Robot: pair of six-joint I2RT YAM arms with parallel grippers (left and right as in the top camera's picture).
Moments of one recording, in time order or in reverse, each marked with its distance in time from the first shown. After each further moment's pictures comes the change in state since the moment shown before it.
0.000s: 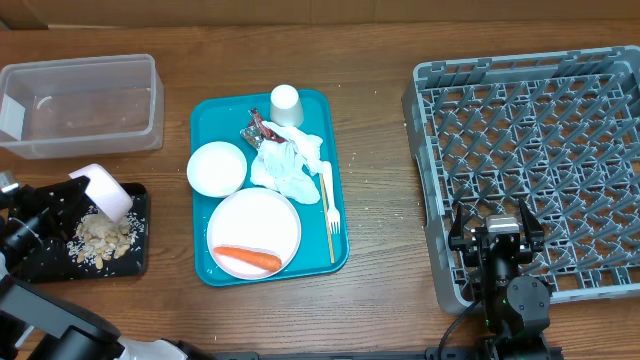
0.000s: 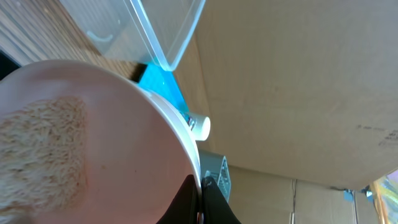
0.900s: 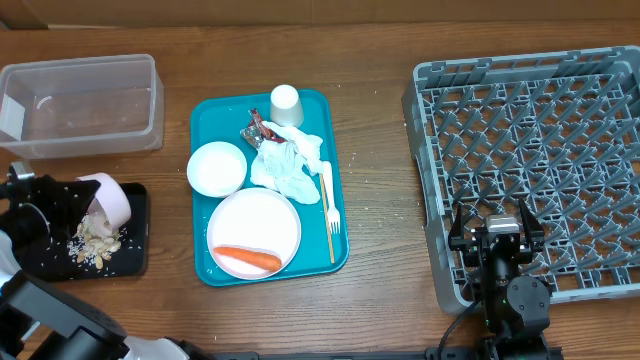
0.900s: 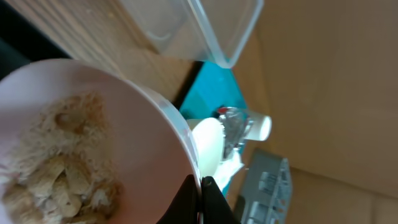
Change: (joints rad) left arm -0.096 -0.014 0.051 -0.035 -0.293 0.032; right arm 0.000 0.000 0.000 0.000 0.000 0.000
